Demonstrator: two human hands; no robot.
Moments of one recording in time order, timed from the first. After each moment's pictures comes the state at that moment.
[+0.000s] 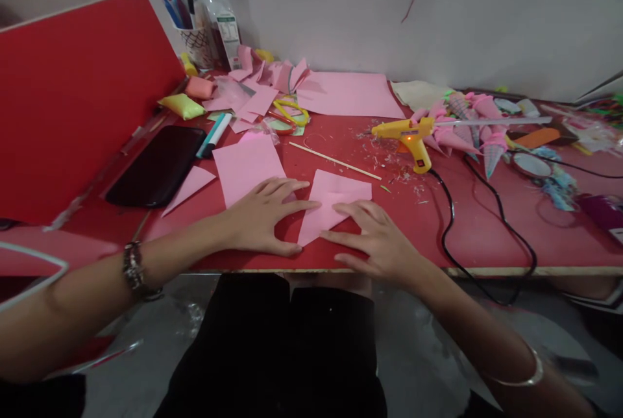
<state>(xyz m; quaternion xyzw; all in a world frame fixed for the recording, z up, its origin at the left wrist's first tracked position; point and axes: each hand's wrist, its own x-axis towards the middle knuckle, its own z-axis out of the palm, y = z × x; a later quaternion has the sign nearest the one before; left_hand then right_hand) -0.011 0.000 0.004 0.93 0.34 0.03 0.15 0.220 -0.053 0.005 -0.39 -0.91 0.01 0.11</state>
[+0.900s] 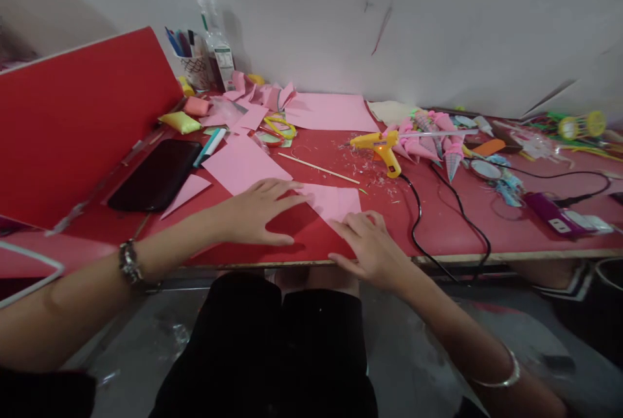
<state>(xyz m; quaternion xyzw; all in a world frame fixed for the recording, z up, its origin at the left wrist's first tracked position) -0.005 -0.002 0.021 0.95 0.30 0.04 0.08 0.219 -0.077 0.014 -0.47 -0.88 -0.01 0.06</state>
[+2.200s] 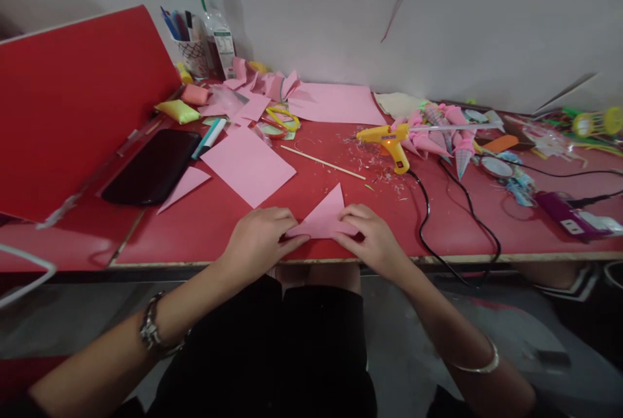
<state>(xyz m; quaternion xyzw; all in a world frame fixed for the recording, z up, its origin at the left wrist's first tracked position) 0.016 -0.049 0.005 0.88 0.43 0.20 0.08 0.218 -0.059 0.005 -0.47 -0.84 0.14 0.24</state>
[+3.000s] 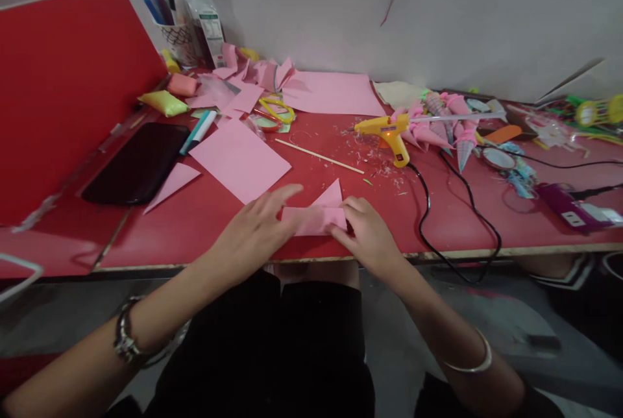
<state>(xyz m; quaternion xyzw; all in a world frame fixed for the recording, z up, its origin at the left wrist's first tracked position) 0.009 -0.047 0.007 0.92 0.36 0.16 -0.07 0.207 -0.060 0.005 -0.58 -0.80 0.05 0.13</state>
